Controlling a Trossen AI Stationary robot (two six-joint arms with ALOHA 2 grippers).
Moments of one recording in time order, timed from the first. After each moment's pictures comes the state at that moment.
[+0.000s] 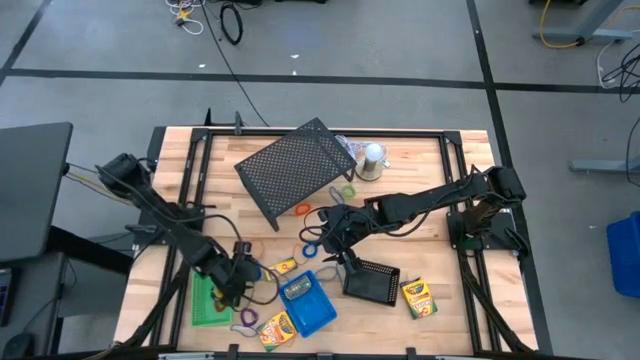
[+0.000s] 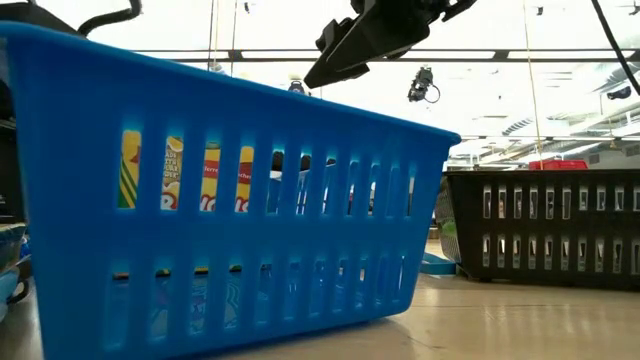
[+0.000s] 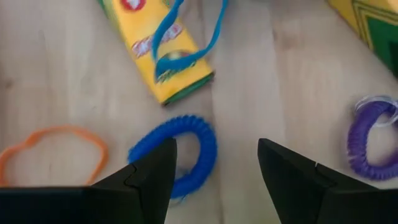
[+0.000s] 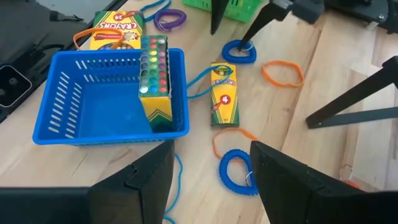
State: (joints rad) left arm -0.74 1.47 0.63 -0.31 -0.28 -0.58; right arm 0.17 1.74 1.30 -0.34 -0.19 -0.28
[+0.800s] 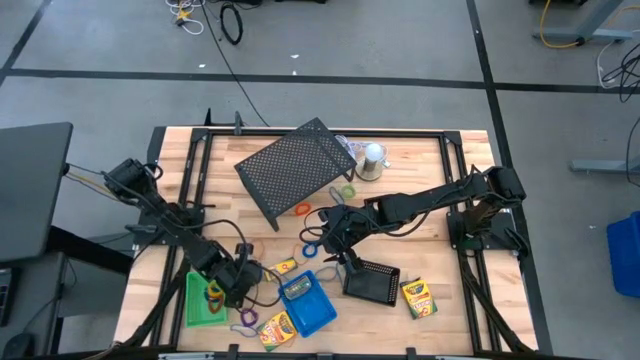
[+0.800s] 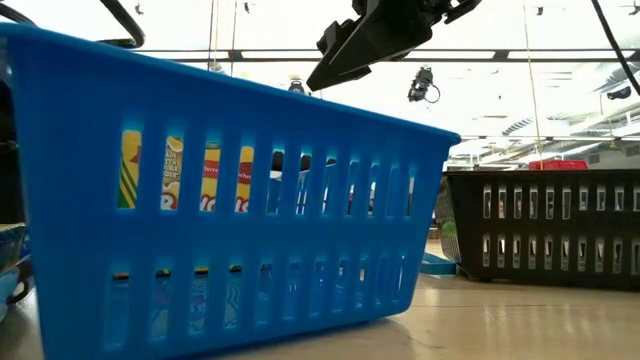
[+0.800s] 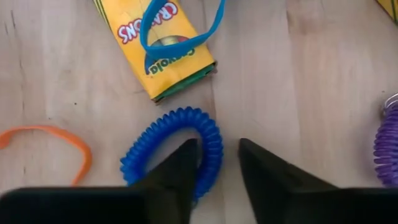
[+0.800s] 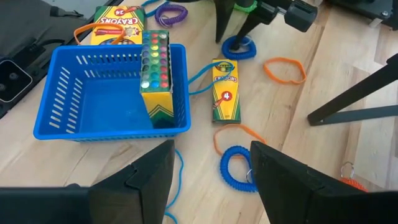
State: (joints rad) left arm -0.71 1.56 0.63 -0.30 -0.28 -0.59; right arm 0.17 1.74 1.30 -0.36 -0.19 -0.29
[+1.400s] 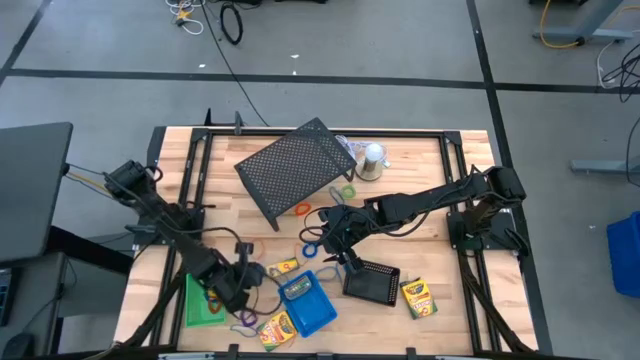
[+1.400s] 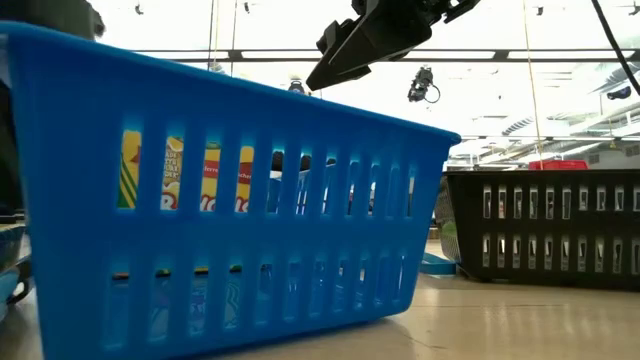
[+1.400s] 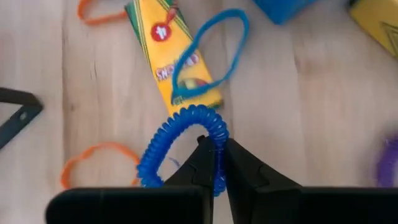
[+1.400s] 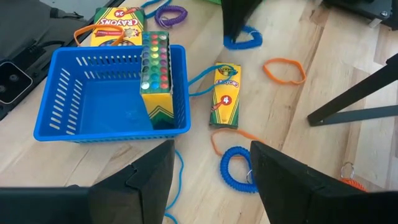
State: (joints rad) left arm -0.79 1.56 0.82 -0.55 -0.45 -0.61; right arm 0.17 1.74 1.30 -0.35 -0.19 -0.28
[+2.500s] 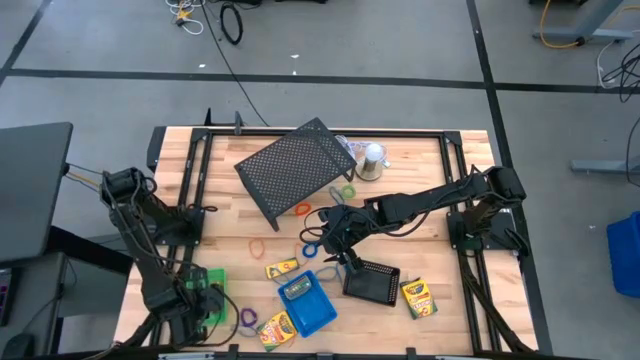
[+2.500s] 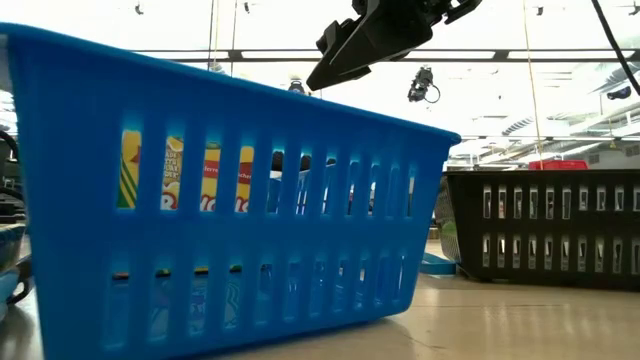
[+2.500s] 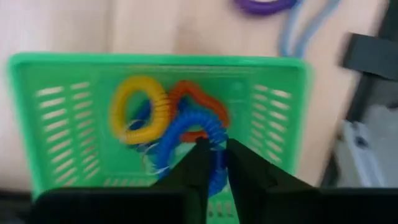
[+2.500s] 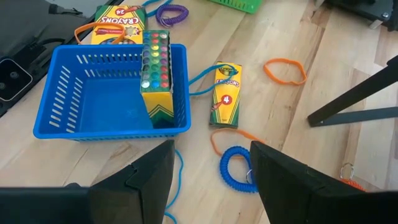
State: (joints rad) left arm -1.14 1.59 1.02 -0.92 -0.11 -1.31; right arm 0.17 1.74 1.30 -0.36 -0.19 -0.29
